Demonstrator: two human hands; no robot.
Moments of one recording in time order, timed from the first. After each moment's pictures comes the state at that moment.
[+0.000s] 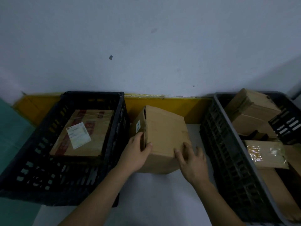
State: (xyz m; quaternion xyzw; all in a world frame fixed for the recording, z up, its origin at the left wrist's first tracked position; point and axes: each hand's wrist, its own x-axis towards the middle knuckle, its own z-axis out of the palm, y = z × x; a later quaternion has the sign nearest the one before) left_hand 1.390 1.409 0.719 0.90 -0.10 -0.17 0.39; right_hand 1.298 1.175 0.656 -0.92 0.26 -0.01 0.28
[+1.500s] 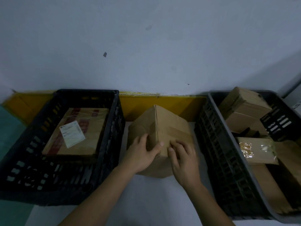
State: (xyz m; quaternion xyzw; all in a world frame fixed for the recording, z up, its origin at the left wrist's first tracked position) left_hand 1.375 1.380 0.728 0.89 -0.13 -0.22 0.38; right_hand 1.282 1.196 0.678 -0.92 0.13 -0.20 0.31
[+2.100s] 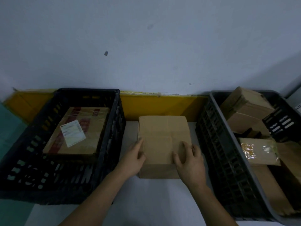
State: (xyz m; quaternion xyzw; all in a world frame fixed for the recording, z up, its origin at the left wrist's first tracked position) left_hand 1.375 1.414 0.688 0.87 -0.12 -0.26 0.40; right_hand 1.279 1.177 0.653 -0.93 0.24 -0.08 0.27
